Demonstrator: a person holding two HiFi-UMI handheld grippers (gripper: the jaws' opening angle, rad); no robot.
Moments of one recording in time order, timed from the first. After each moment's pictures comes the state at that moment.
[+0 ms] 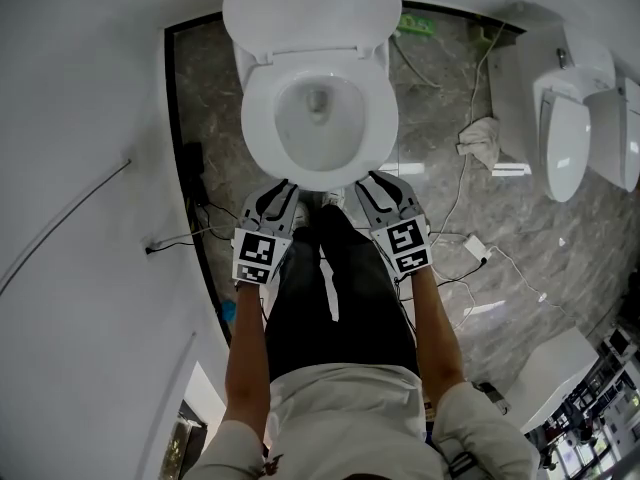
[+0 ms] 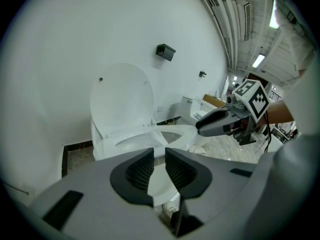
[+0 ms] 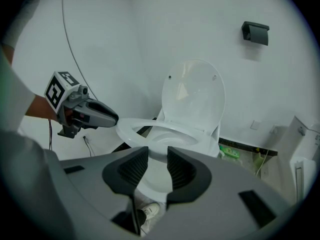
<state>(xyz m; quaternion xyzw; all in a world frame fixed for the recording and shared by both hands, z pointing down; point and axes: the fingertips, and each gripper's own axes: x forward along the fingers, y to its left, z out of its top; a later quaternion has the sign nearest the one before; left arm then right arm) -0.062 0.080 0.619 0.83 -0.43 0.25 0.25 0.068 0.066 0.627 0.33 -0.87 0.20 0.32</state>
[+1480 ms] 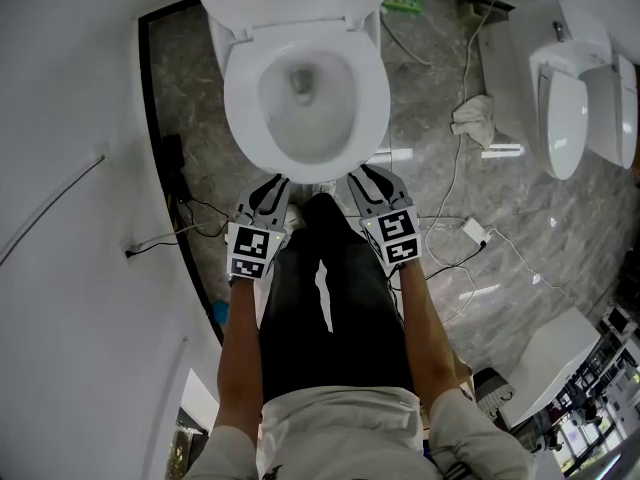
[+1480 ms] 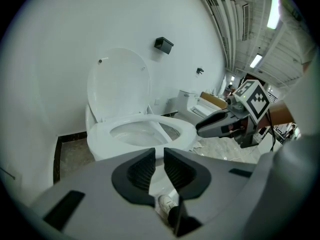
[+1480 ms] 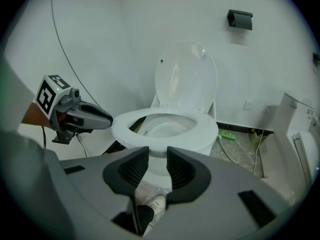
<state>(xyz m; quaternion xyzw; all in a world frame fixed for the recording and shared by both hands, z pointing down) -0.056 0.120 0.695 0.84 -0.41 0.25 0.25 0.078 0.108 0.705 0.37 -0.83 0.24 0.33</state>
